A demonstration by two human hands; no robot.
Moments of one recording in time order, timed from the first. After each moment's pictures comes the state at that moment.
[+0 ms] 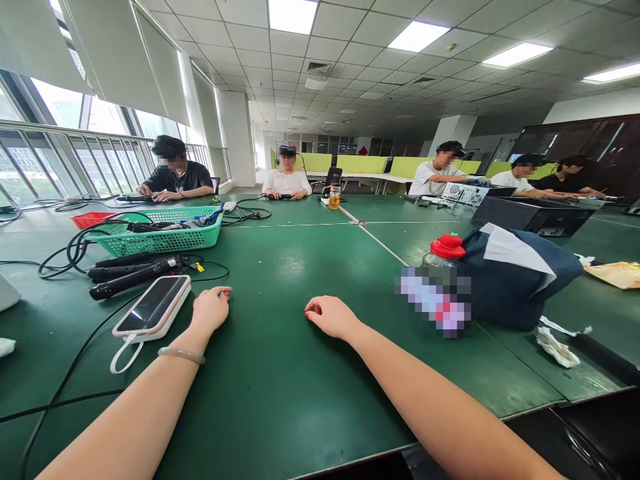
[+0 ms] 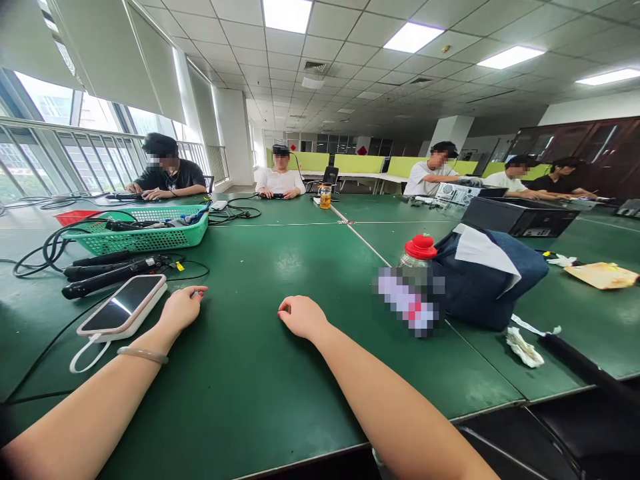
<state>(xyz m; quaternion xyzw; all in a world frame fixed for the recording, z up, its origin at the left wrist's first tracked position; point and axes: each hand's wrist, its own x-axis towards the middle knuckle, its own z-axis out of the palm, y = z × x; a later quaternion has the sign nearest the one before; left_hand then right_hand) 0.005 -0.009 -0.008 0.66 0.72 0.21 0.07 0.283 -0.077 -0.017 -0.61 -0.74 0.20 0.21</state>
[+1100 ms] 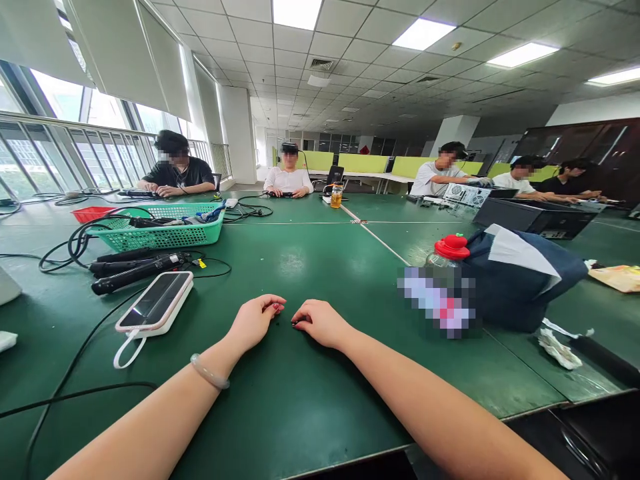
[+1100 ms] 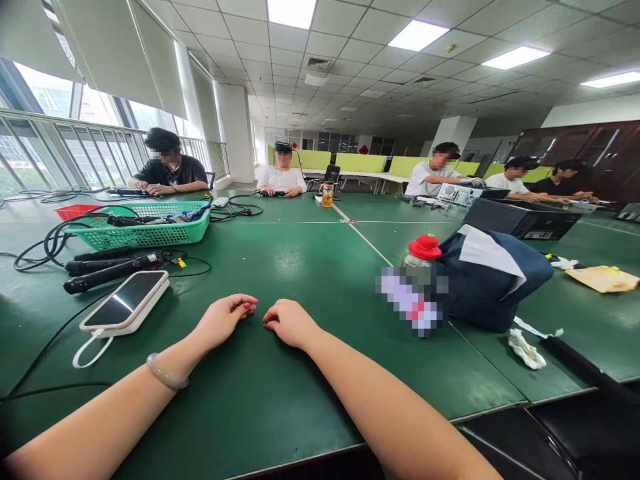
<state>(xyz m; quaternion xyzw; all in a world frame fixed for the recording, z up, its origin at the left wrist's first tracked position) 0.072 -0.053 -0.025 0.69 0.49 0.34 0.40 0.258 -0.079 -0.026 -0.48 -0.82 0.17 0.26</state>
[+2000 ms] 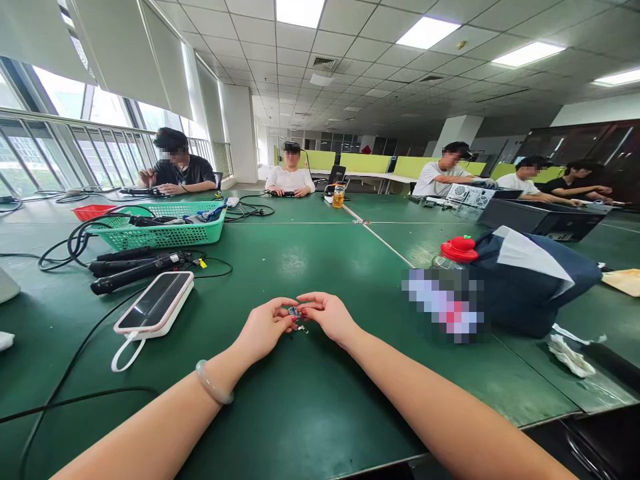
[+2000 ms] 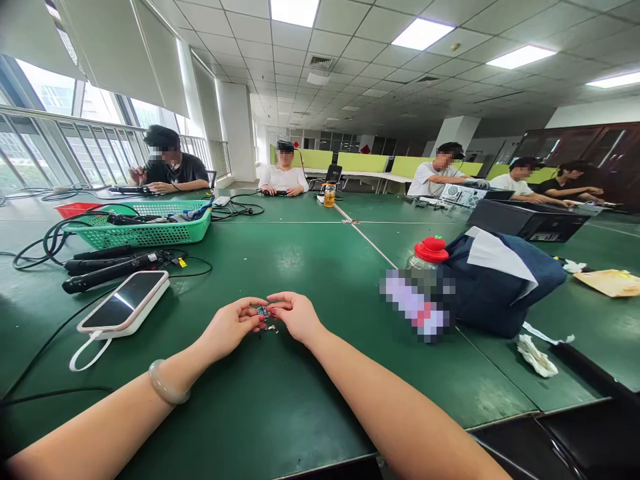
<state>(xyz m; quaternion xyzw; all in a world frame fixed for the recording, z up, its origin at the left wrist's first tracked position) 0.088 -0.072 -0.016 0.67 0.43 0.35 0.49 0.256 -0.075 -0.027 -0.41 -0.54 0.54 0.50</state>
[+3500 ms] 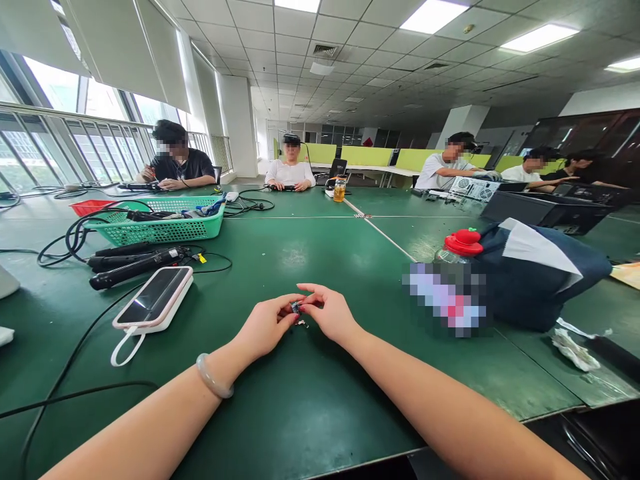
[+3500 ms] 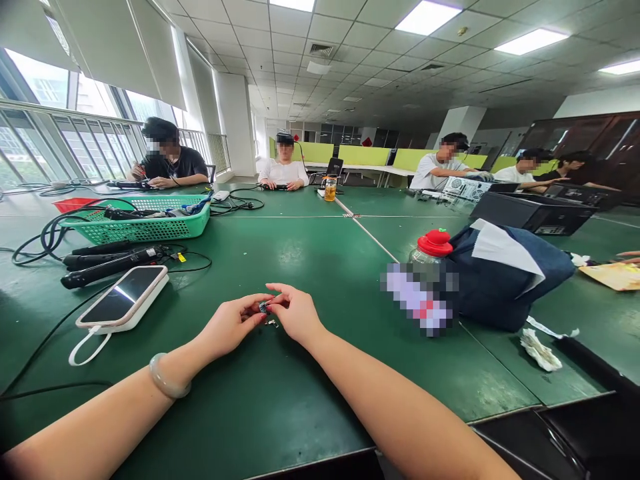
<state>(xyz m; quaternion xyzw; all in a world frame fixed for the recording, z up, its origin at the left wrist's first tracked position) 0.089 -0.081 -0.004 0.80 0.40 0.30 0.34 0.255 -0.082 -0.023 -0.46 -0.63 0.38 0.50</state>
